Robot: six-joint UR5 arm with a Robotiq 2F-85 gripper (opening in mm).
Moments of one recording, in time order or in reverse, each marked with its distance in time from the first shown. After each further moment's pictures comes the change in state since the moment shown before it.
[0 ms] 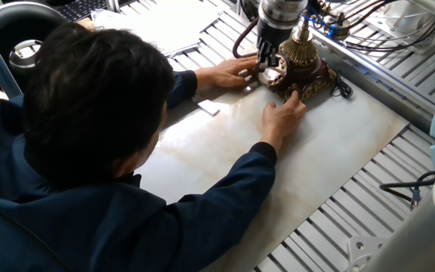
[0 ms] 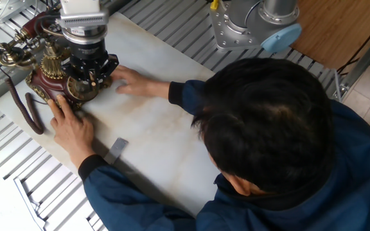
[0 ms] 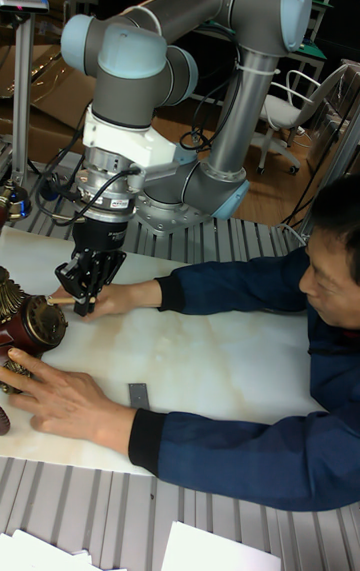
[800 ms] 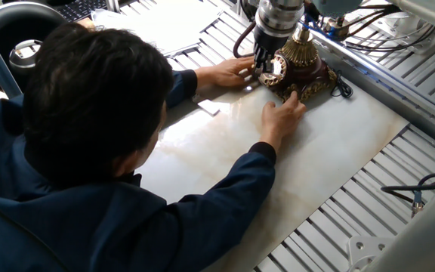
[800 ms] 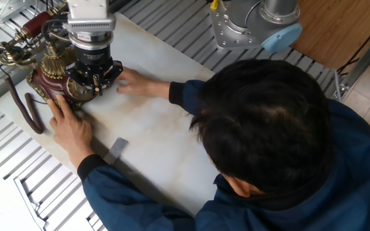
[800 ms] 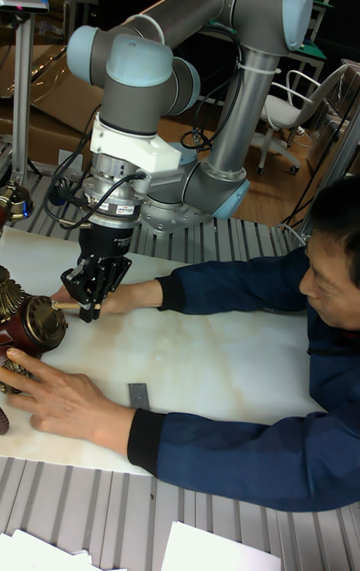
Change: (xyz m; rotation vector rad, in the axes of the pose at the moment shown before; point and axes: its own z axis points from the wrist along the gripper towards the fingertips) arm -0.011 0.001 0.009 0.036 -0.026 0.023
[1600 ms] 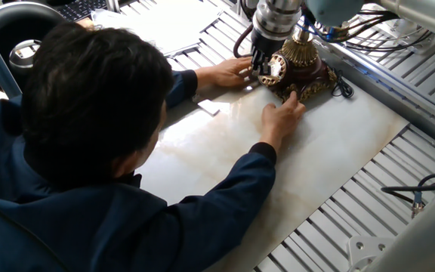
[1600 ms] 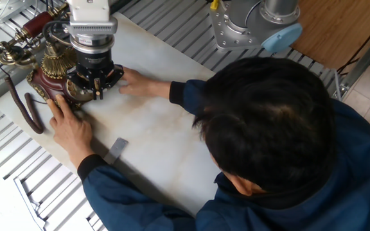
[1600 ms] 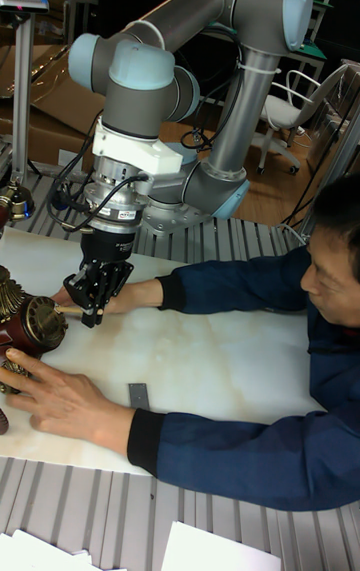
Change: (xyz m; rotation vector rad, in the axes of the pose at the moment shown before) arm -0.013 -0.010 0.008 0.056 -0.034 0.001
